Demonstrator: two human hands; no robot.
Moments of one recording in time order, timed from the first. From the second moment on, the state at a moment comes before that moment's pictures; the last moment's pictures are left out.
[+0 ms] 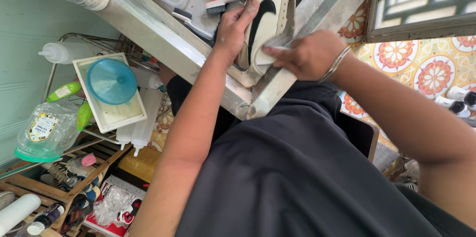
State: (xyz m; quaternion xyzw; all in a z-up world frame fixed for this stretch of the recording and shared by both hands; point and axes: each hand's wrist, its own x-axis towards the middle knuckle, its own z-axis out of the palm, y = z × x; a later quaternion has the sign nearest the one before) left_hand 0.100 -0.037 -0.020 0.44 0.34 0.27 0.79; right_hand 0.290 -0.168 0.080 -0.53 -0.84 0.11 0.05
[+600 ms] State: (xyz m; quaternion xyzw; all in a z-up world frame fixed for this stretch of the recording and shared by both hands) left_hand 0.104 -0.037 -0.020 0.47 0.32 0.39 0.73; right_hand 0.282 -0.155 0.100 -0.56 -0.82 0.11 -0.08
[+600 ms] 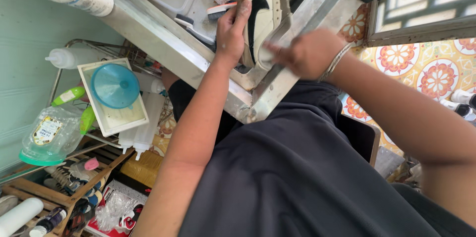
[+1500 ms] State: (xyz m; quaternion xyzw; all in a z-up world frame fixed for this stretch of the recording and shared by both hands) left_hand 0.097 -0.048 -0.010 0.55 0.32 0.45 0.63; right_hand 0.281 -0.147 0.100 -0.57 -0.81 0.14 -0.09
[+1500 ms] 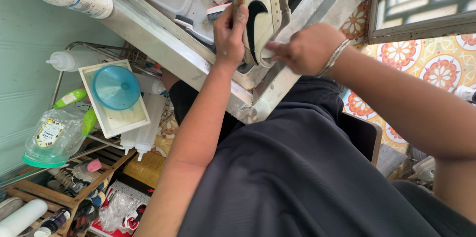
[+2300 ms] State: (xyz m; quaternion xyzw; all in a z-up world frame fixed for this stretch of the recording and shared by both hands) left_hand 0.104 -0.041 -0.023 0.50 0.34 0.42 0.68; right_hand 0.292 -0.168 0.079 -0.67 -0.72 0.11 -0.15
